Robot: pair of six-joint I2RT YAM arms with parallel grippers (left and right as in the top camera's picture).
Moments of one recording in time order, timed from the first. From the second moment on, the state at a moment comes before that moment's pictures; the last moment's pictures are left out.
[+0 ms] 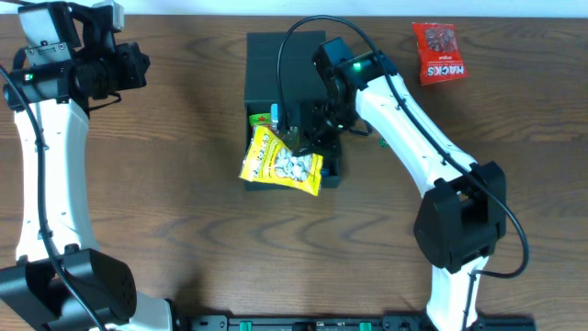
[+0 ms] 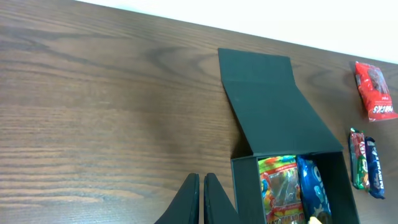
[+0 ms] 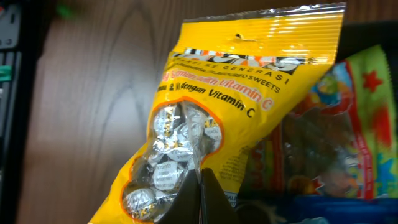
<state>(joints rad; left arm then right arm) 0.23 1.67 1.66 -0.84 0.46 0.00 0.46 2.07 1.84 -1.25 -0.60 -1.05</state>
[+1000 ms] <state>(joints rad) 0.23 1.67 1.66 -0.89 0.46 0.04 0.44 2.15 1.84 -1.08 -0.59 -1.06</state>
